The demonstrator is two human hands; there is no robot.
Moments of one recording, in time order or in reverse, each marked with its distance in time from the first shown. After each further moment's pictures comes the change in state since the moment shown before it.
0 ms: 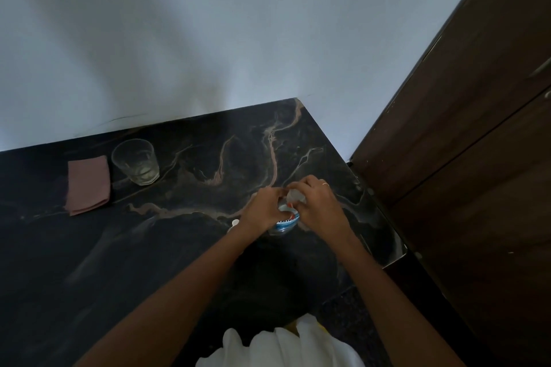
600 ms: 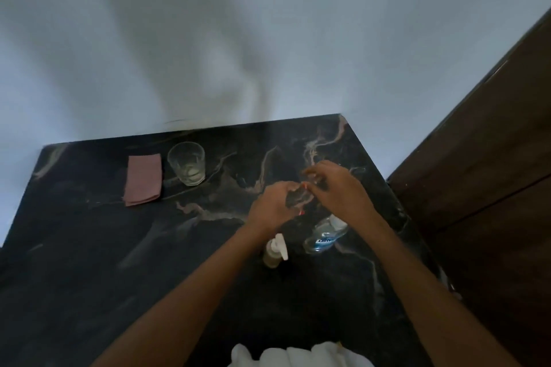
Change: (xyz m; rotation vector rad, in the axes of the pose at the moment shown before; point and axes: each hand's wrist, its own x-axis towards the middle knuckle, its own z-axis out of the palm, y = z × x) left_hand -0.013 -0.021 -0.064 0.005 0.230 -0.034; right_hand 0.060 -0.057 -0.026 0.183 -0.052 -0.112
